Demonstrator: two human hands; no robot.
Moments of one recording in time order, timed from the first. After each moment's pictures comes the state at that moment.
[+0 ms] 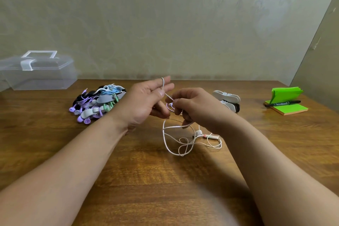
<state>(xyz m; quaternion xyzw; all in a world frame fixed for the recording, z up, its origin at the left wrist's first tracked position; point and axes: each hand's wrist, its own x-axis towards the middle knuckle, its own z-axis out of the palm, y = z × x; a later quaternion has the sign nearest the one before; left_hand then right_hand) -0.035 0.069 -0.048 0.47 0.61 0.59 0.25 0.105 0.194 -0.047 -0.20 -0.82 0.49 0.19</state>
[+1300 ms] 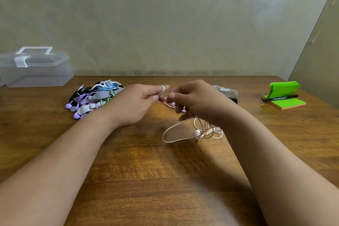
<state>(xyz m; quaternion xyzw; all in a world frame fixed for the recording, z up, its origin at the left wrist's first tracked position) -0.052 0.058 -0.047 0.59 0.73 0.34 0.06 0.112 0.197 -0.041 -0.21 -0.85 0.44 0.18</state>
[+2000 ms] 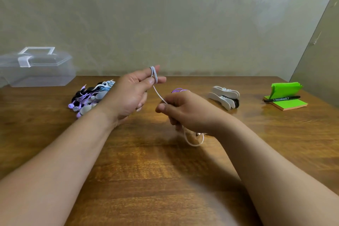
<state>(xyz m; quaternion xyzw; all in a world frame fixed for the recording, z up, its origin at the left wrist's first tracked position) -0.058 0.066 -0.047 0.47 0.61 0.60 0.21 0.104 0.178 -0.052 -0.17 -0.91 0.36 0.13</state>
